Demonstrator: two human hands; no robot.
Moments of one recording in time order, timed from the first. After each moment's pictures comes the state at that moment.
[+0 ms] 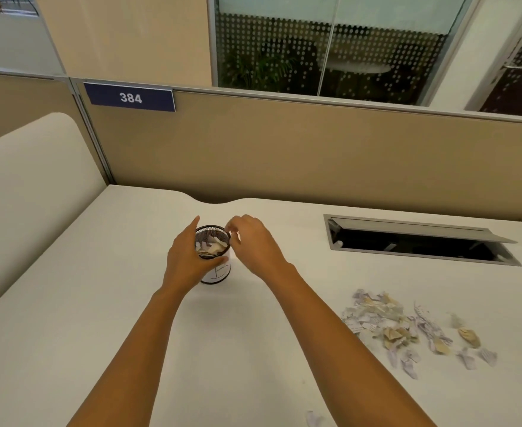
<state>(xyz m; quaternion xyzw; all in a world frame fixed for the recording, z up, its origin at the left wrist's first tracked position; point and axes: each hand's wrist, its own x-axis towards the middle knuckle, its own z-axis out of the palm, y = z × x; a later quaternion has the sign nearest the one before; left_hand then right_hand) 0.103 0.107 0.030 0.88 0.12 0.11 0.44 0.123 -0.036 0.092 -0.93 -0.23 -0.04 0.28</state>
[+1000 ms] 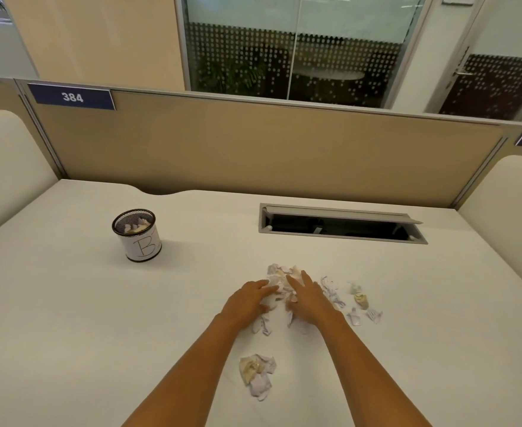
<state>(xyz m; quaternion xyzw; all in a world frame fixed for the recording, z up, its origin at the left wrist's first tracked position) 0.038 -0.165 -0.023 0.96 -0.14 -0.11 0.22 0.054 -0.331 -0.005 -0.96 -0.04 0.22 0.14</state>
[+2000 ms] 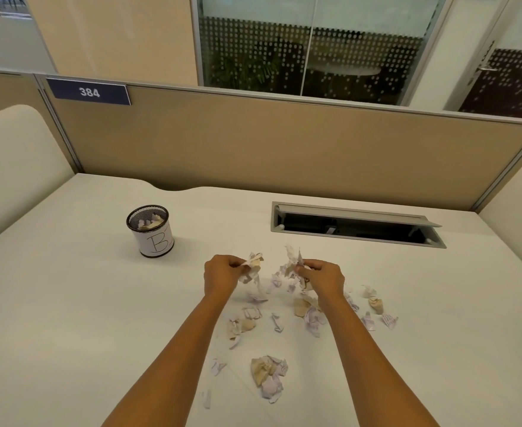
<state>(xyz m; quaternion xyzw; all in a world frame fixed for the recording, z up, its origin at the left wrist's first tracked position) 0.050 -0.116 0.027 0.85 0.19 0.05 0.49 0.068 -0.308 0.030 -0.80 0.17 0.01 0.58</state>
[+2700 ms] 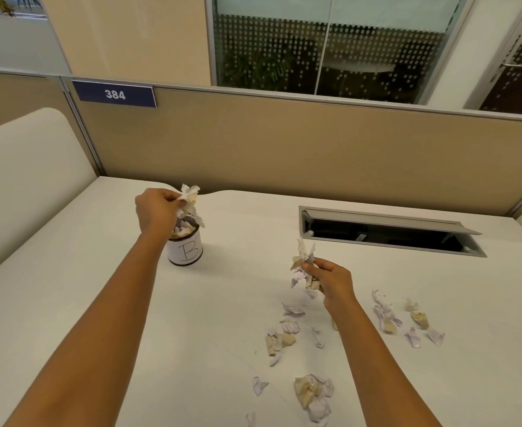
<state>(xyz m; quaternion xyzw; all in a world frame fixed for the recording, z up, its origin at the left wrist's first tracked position) 0.106 0.060 0.117 0.84 0.25 0.23 0.42 0.082 -0.245 0.030 -0.65 0.18 0.06 0.73</state>
